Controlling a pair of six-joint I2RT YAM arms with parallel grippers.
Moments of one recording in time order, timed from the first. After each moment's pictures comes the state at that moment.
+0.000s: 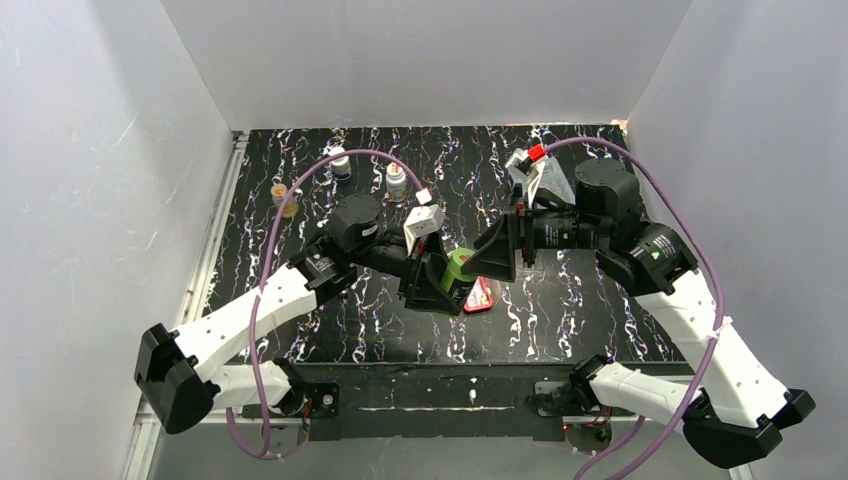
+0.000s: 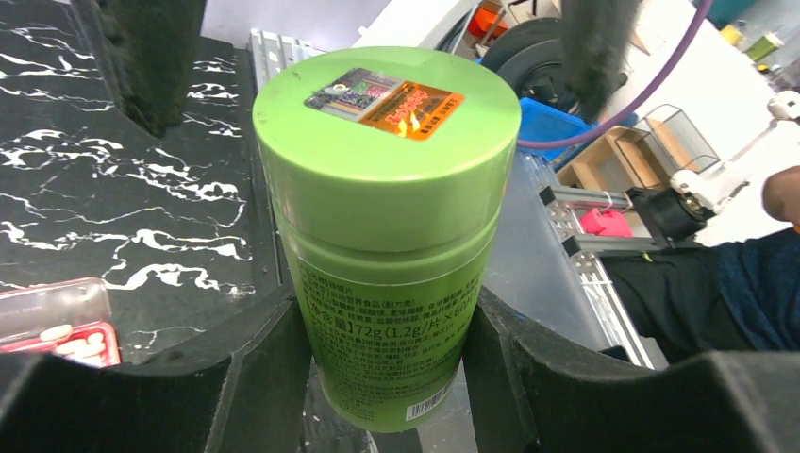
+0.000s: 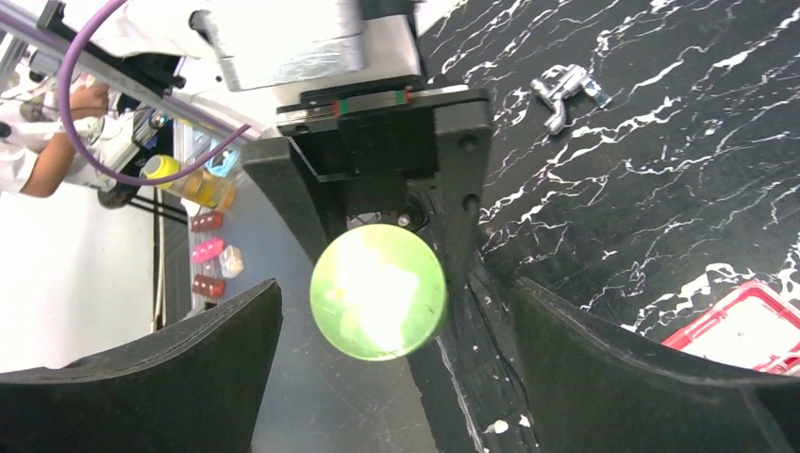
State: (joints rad) left arm -0.81 1.18 0.98 0.03 1.06 -0.30; right arm 0.64 1.01 1.38 -0.71 -0.75 0.37
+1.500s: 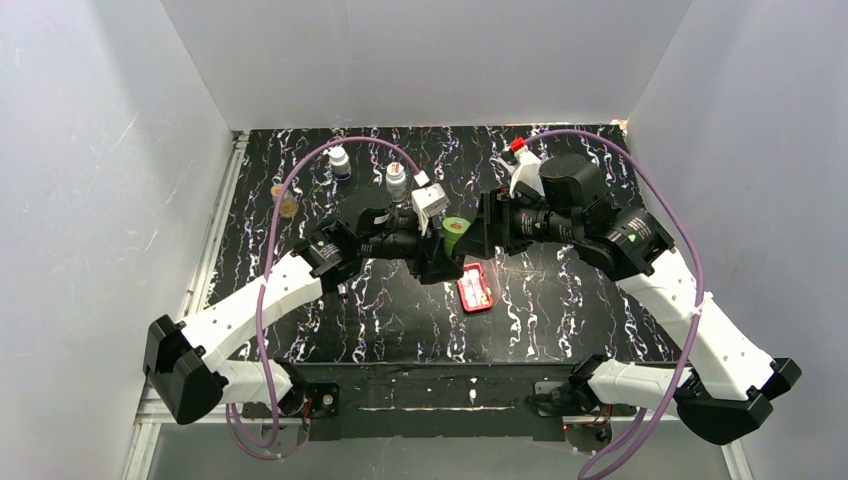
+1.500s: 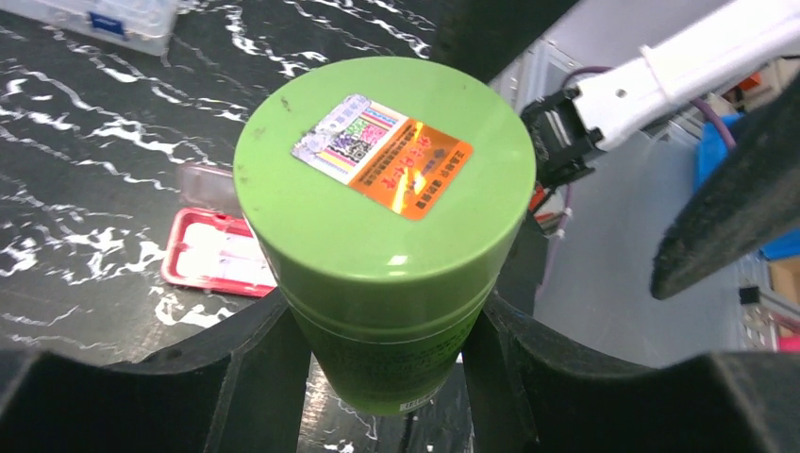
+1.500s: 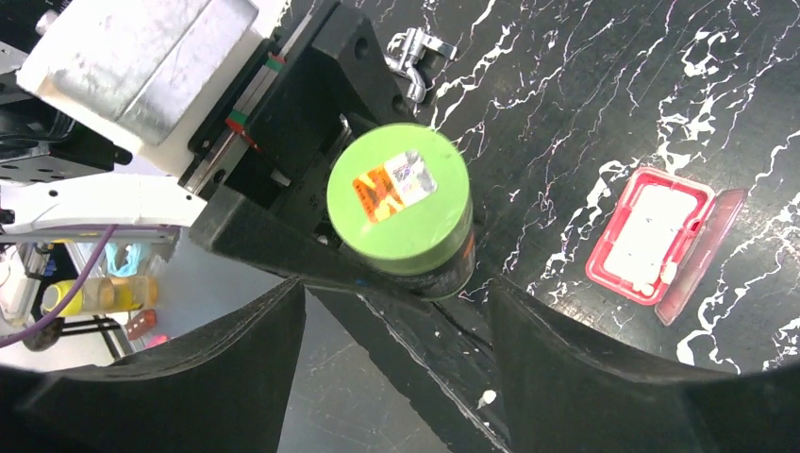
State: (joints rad) left arm -0.79 1.25 1.08 -0.23 0.59 -0.18; right arm 0.74 1.13 1.46 -0.88 -0.32 0.50
